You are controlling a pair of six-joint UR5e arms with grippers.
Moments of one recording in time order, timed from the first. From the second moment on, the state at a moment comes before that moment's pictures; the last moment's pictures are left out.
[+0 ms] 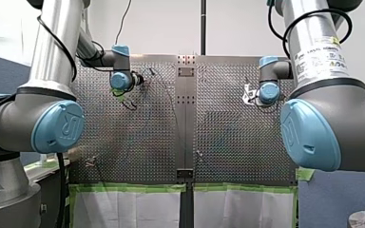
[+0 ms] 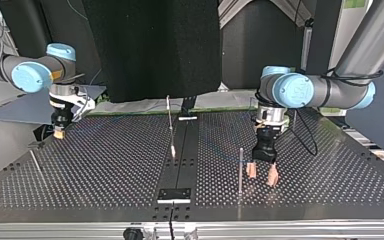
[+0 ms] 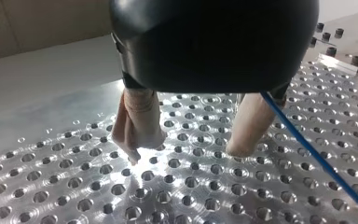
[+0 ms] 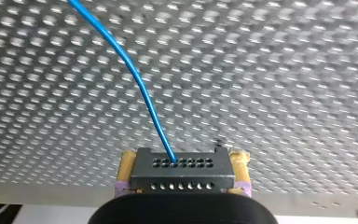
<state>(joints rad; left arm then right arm) -0.10 -1.79 -1.71 -2.56 -1.55 -2.54 1.79 -1.12 1.54 -0.34 1.69 1.62</state>
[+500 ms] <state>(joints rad) -0.11 -1.79 -1.71 -2.56 -1.55 -2.54 1.73 -1.26 1.61 -0.36 1.66 1.60</state>
